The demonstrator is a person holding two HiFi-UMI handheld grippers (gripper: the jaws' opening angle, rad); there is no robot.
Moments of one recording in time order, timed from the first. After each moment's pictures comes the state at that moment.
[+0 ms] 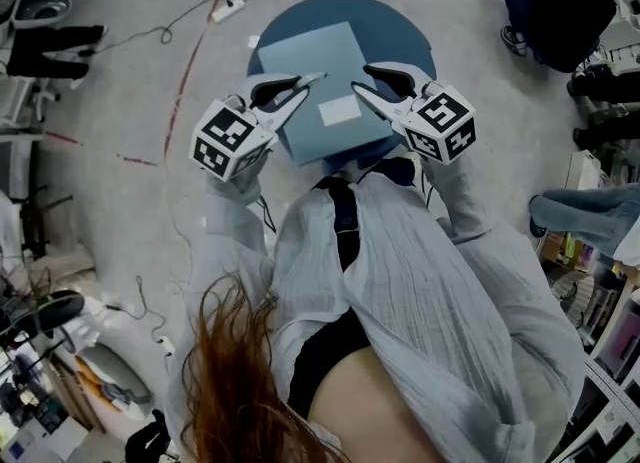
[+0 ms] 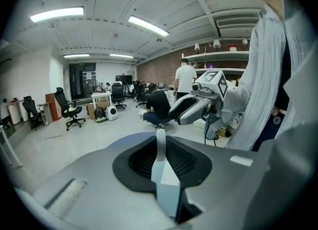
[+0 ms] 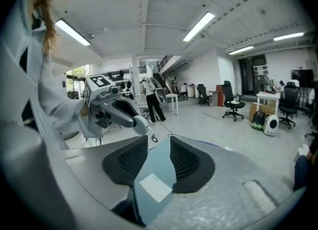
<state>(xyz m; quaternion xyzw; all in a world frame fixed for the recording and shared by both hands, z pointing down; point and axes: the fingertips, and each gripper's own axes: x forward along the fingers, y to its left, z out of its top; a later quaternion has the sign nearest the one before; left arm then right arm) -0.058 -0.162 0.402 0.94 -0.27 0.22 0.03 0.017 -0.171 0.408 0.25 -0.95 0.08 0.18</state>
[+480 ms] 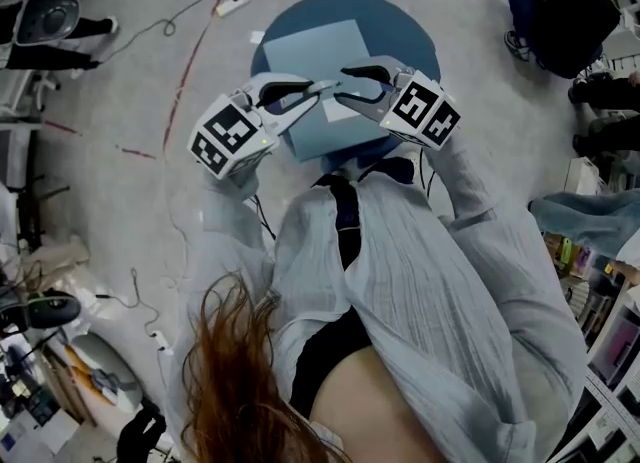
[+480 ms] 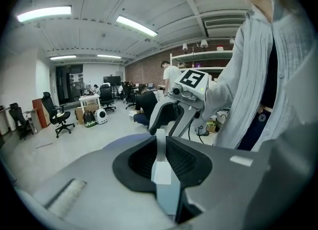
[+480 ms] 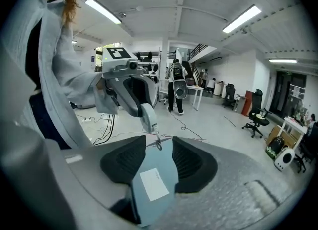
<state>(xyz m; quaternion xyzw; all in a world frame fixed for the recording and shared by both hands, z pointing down) -0.048 -0.141 0.395 0.95 -0.20 0.23 0.01 -0.030 -0.157 0.430 0.10 -0.95 -0.03 0.29</state>
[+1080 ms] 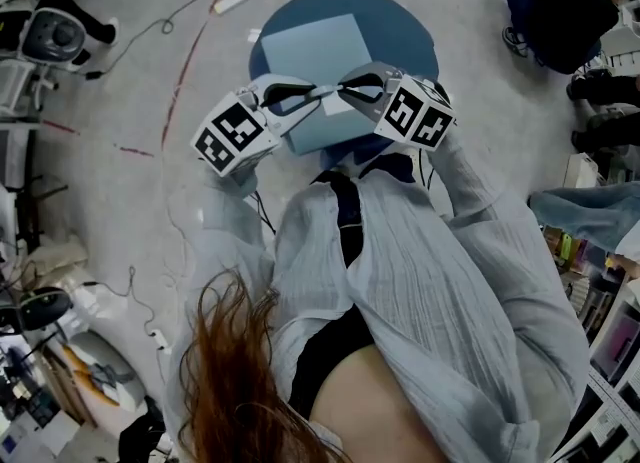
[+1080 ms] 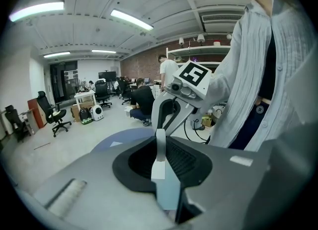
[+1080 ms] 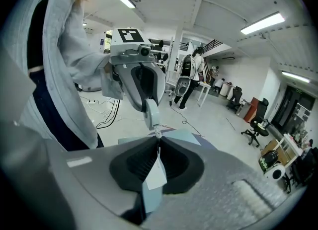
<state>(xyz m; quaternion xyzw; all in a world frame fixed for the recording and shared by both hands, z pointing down) -0.046 -0.126 0.414 0.95 -0.18 0.26 0.01 -0.032 -0.137 0.450 0.07 -0.93 -0.09 0.35</state>
